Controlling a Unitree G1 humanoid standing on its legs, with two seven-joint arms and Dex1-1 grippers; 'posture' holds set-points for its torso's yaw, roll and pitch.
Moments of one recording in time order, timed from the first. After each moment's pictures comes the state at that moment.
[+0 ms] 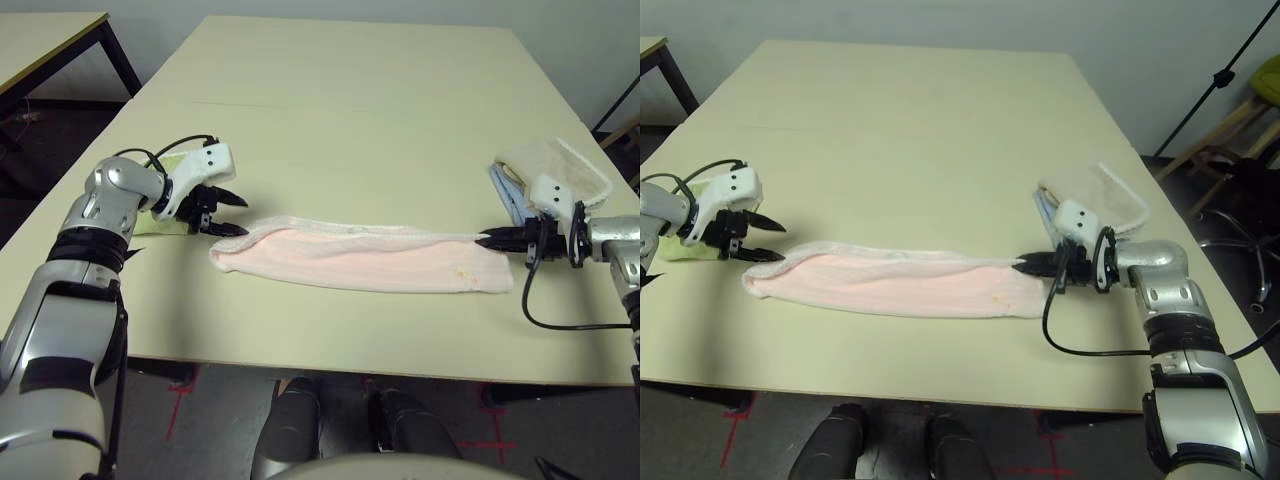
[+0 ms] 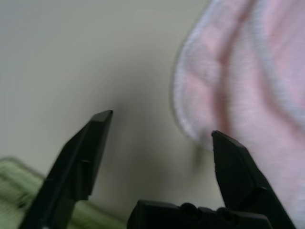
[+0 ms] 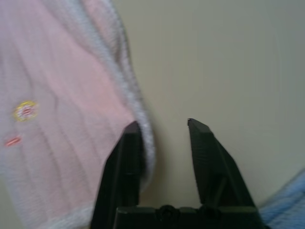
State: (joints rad) left arm -0.96 0.84 -0.25 0.95 0.12 -0.26 -1.28; right arm -0.68 -0.80 0.05 0.78 0.10 -0.13 1.27
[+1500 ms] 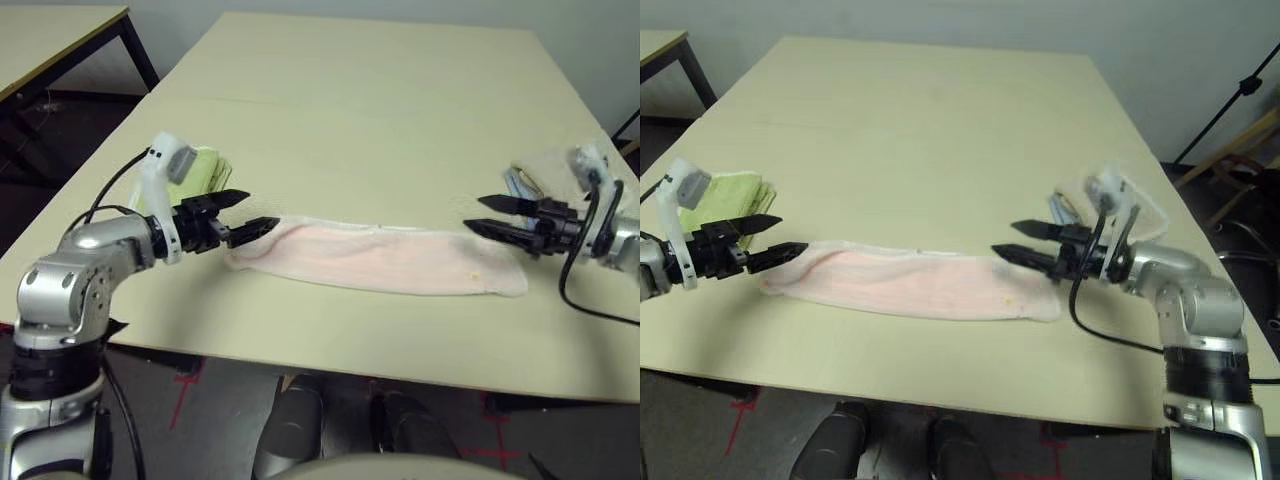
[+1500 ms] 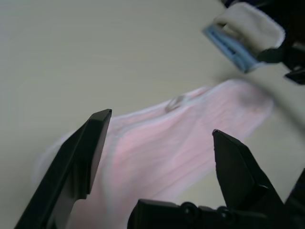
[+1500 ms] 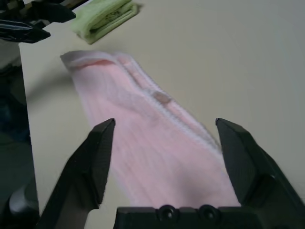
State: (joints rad) left arm -0.34 0.59 0.24 -0.45 -0.60 1.04 -0.72; right arm -0.33 -0.73 -0.23 -0.06 0.60 0.76 1.09
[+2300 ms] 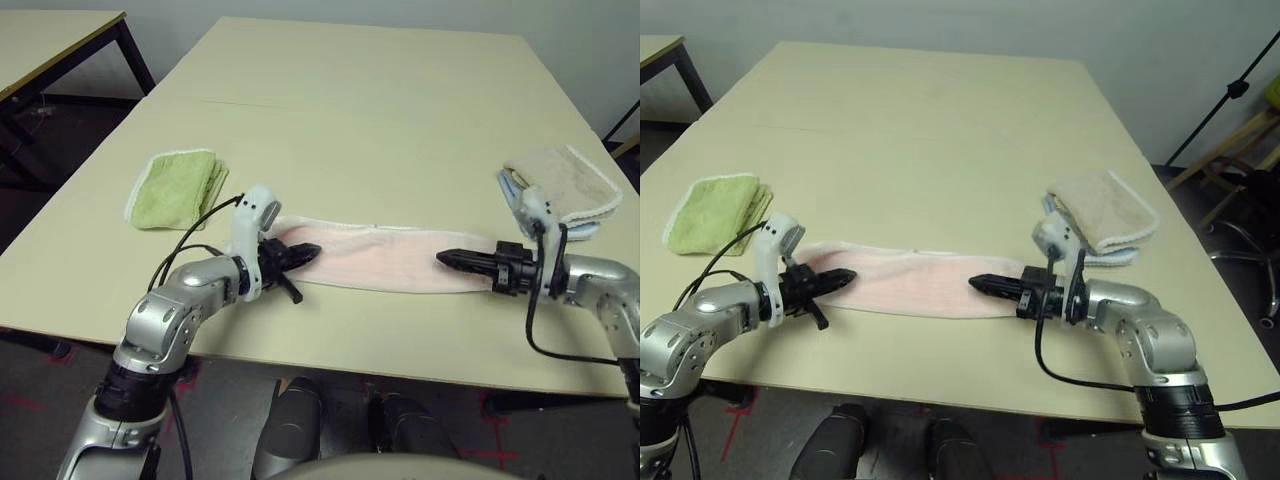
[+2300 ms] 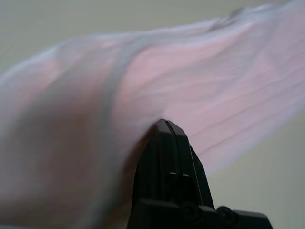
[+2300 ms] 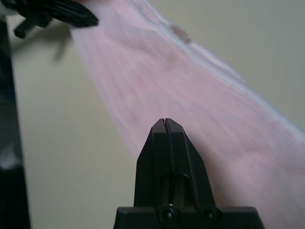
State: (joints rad) left arm -0.19 0.63 -0.04 -0.26 -0.38 0.76 -0.61; right arm -0.21 -0.72 -0.06 -0.04 0.46 0.54 1.08
